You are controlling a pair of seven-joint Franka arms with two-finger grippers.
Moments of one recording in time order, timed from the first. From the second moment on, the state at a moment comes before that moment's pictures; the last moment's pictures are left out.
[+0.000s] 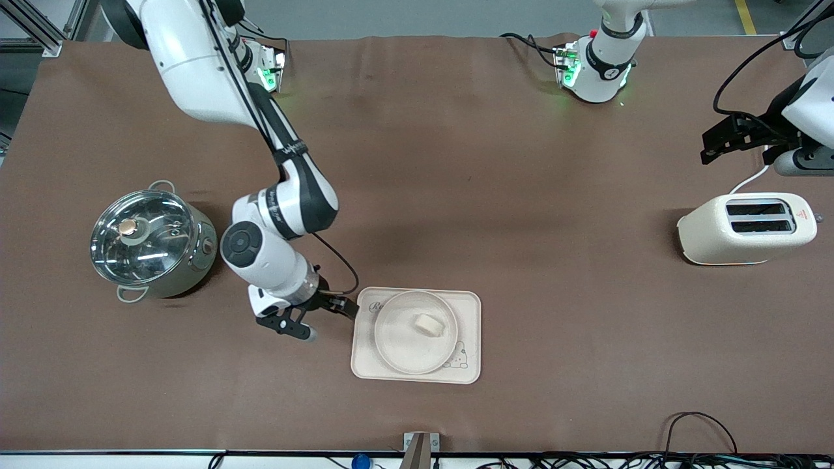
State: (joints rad) left arm 0.05 0.02 -0.15 -1.48 0.01 1.45 -0.06; right arm 0.50 0.80 -0.09 -1.36 0.29 2.39 0.62
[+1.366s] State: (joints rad) left arm 0.05 0.02 -0.15 -1.47 0.01 1.44 -0.06; right arm 0.53 1.03 -0.05 -1.17 0.29 2.55 0.61
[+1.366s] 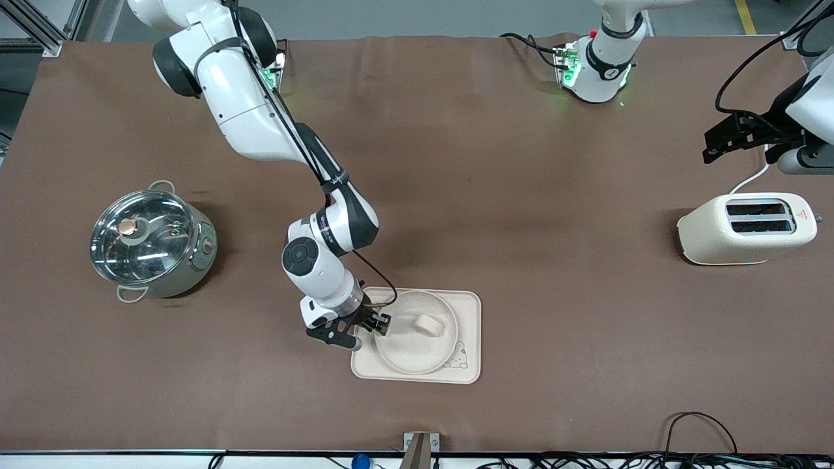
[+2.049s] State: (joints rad) left arm 0.04 0.02 -0.16 -1.47 0.01 1.44 -0.06; right arm 0.54 1.03 -0.05 -1.17 0.28 2.55 0.55
